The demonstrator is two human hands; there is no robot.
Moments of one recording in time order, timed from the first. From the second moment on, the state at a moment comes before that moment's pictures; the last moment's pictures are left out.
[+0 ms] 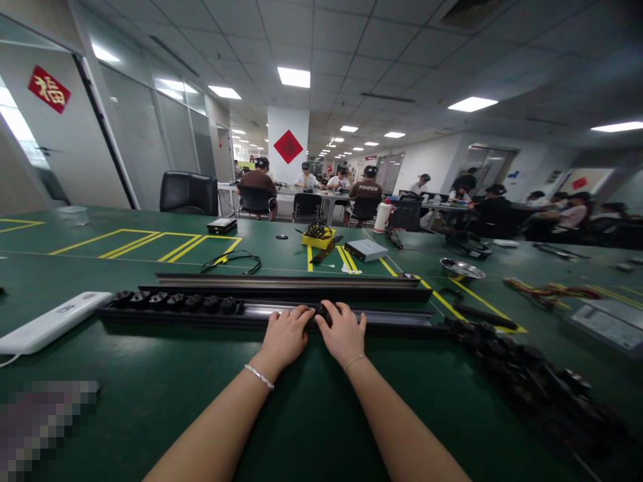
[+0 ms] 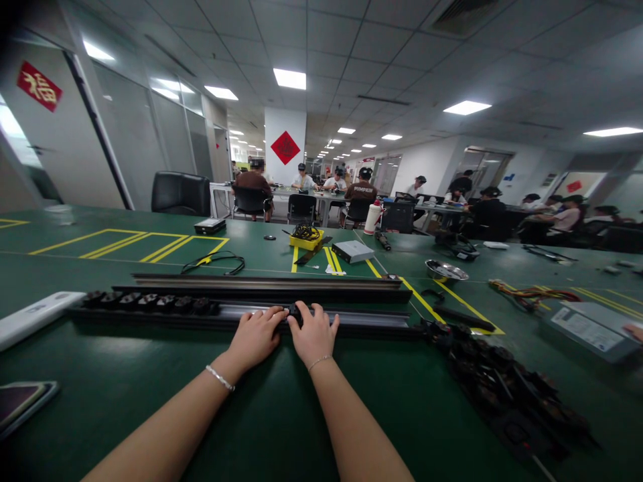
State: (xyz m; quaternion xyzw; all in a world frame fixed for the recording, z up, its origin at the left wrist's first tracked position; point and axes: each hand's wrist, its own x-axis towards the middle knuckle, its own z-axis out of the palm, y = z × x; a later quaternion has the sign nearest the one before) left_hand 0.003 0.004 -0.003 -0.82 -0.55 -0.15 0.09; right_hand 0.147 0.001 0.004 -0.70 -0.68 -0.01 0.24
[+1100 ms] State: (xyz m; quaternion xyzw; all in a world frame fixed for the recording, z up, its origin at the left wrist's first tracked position) left_hand 0.003 0.000 0.001 -0.82 -0.55 -0.14 0.08; right_hand 0.144 0.009 0.001 -0.68 -0.68 -0.02 0.29
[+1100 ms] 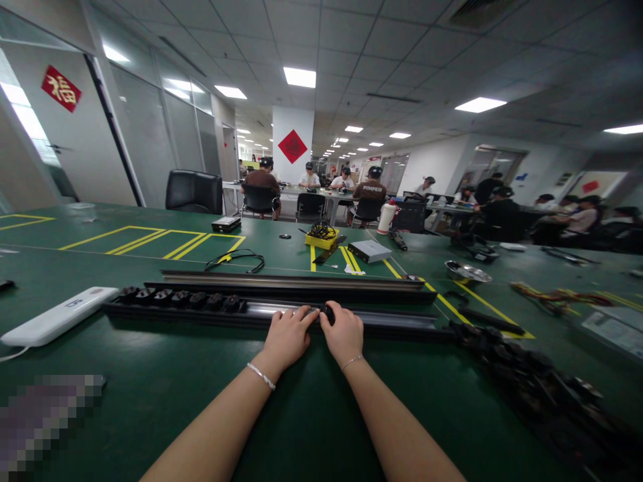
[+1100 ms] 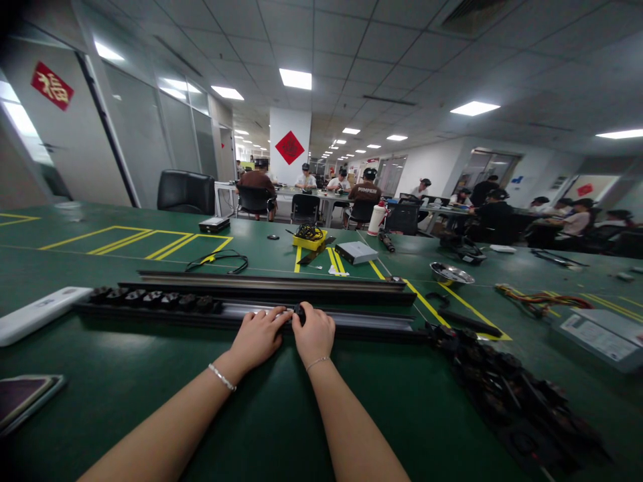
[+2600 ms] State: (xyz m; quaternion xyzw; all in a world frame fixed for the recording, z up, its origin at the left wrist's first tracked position) left_hand 0.004 0.001 -0.006 -0.82 -0.54 -0.16 0.10; right_hand 0.140 0.013 -0.004 -0.67 -0.66 0.01 0.34
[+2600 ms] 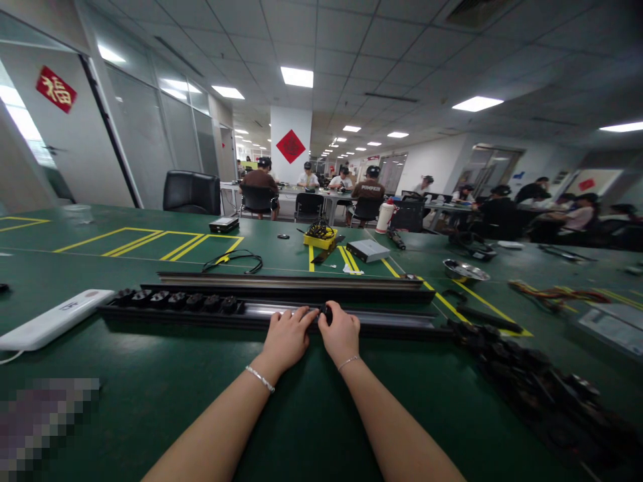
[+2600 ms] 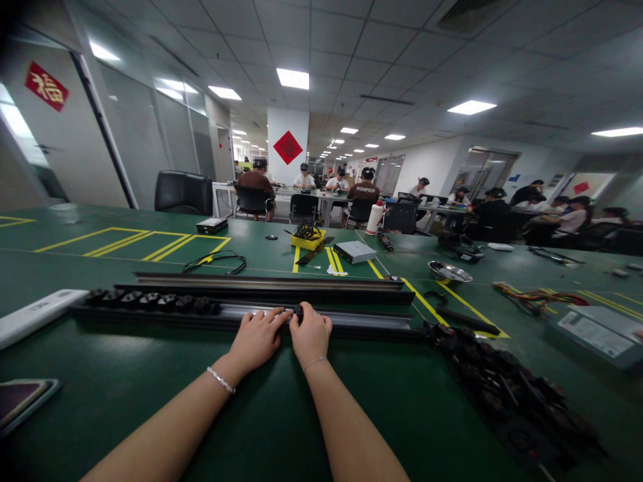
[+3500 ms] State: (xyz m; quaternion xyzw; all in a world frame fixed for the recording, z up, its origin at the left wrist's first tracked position) left_hand 0.004 0.001 -0.007 -0.82 -0.54 -0.16 0.11; right_hand 0.140 0.012 -0.002 -0.68 -0.66 0.01 0.34
